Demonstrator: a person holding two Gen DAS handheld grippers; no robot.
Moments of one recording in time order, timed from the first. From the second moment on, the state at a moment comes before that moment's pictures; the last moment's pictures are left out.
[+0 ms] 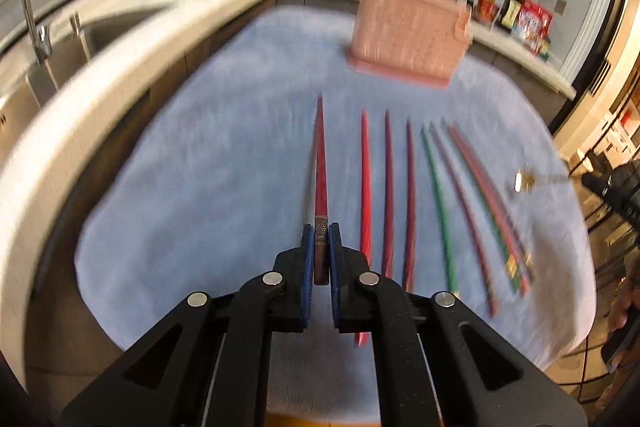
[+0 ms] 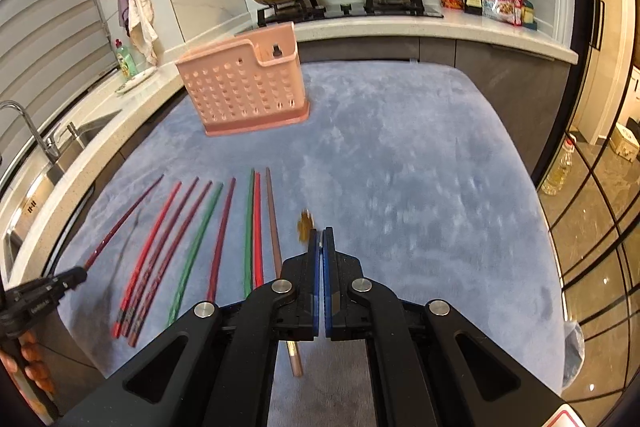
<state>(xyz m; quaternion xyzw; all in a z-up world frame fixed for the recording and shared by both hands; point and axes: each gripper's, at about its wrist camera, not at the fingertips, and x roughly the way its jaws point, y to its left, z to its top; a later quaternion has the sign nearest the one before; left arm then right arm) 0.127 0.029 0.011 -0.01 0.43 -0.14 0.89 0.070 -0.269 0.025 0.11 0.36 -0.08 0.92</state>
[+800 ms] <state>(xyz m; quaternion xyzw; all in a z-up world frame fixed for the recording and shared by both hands) 0.278 -0.031 0.243 -0.02 0.21 -0.16 0.97 0.244 -0.307 0.140 0.15 0.26 -0.01 0.95</state>
